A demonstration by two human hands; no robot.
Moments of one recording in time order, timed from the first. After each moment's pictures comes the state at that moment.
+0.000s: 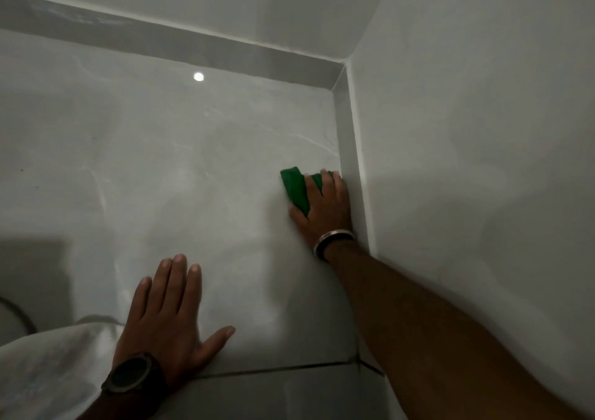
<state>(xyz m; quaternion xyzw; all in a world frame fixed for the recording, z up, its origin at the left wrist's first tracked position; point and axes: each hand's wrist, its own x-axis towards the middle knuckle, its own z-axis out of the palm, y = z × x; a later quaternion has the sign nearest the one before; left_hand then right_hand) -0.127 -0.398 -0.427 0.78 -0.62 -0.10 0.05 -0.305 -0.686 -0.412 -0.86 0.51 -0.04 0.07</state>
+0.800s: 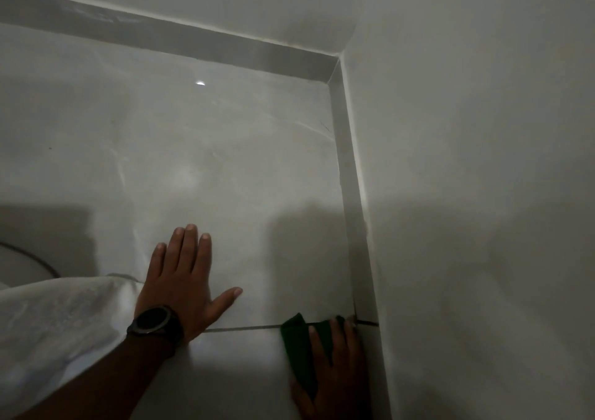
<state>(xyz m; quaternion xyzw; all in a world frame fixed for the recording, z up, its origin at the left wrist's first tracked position) -0.129 -0.396 -0.419 0.78 -0.62 -0.11 0.02 -0.440 -0.381 -0.426 -0.85 0.51 -0.08 0.10</state>
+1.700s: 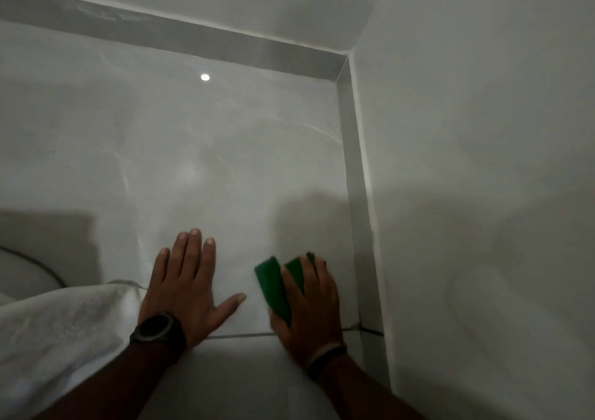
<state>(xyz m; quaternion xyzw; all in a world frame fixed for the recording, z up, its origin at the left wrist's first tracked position) -0.126 -0.398 -0.417 0.78 -0.62 -0.12 0.01 -0.355 -0.468 -0.408 -0.87 0.47 -0.03 0.12</state>
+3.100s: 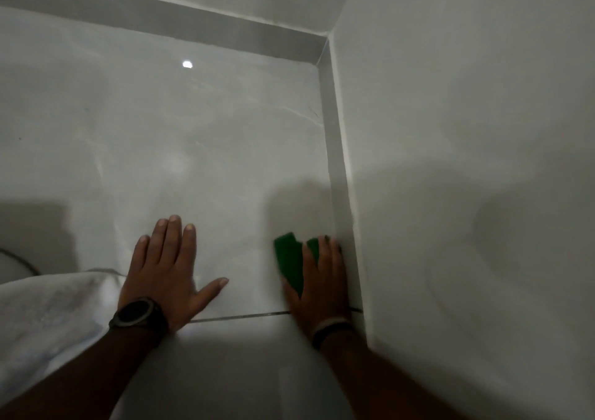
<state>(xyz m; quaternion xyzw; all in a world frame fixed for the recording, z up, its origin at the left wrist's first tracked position) -0.125 -0.398 -0.418 0.78 -0.62 -0.11 0.02 -0.391 -0.489 -0.408 -0.84 0.54 -0.03 0.09</state>
